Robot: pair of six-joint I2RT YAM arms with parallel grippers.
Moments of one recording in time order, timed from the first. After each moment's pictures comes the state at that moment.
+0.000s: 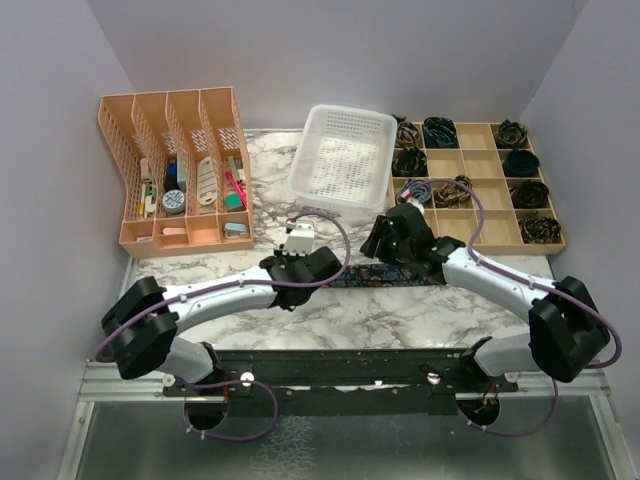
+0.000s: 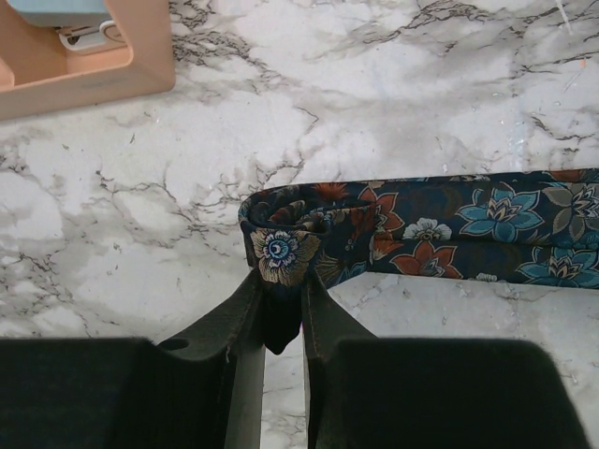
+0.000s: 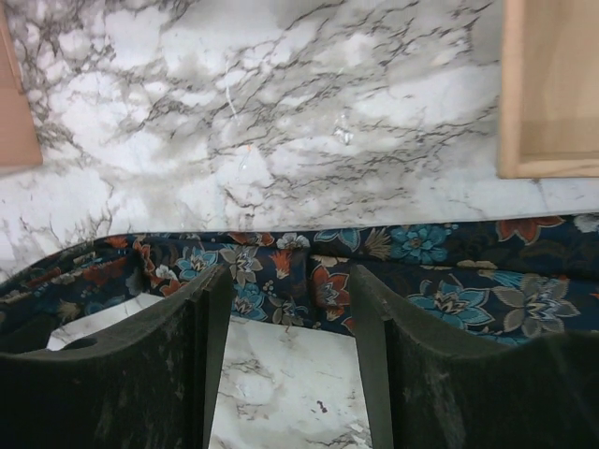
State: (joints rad) left arm -1.00 1.38 0.87 -0.64 -0.78 -0.77; right arm 0.64 1.38 0.82 -0.20 0.12 0.79
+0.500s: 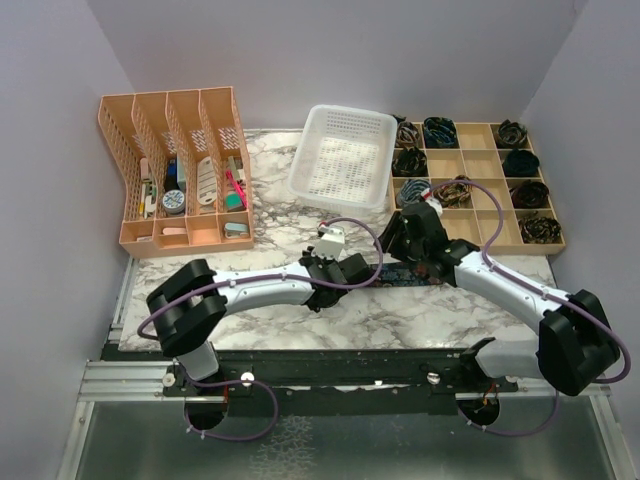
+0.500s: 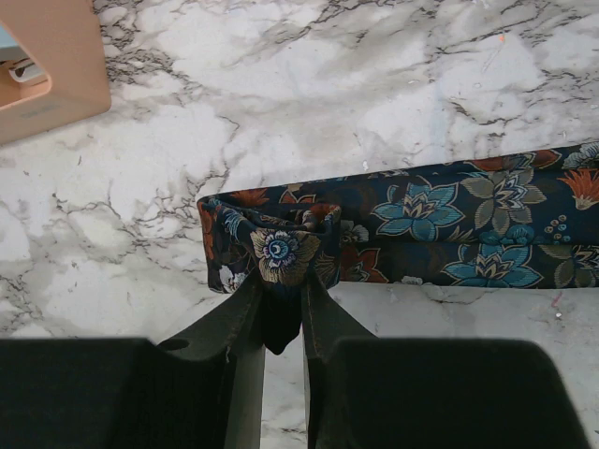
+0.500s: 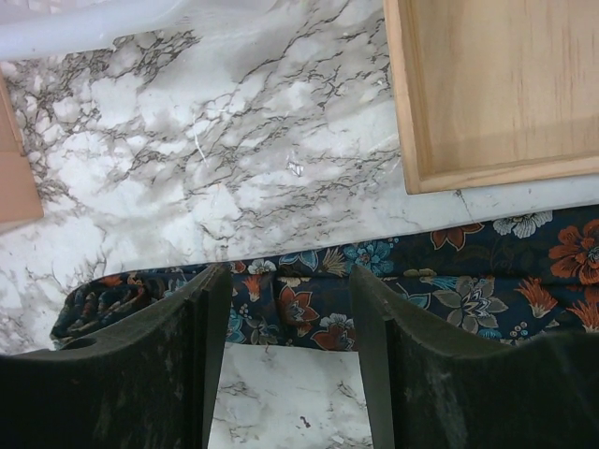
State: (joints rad) left arm -1.10 1.63 1.04 -0.68 -0.83 -0.79; right arm 0.56 1.29 0.76 -0.21 0.18 0.81
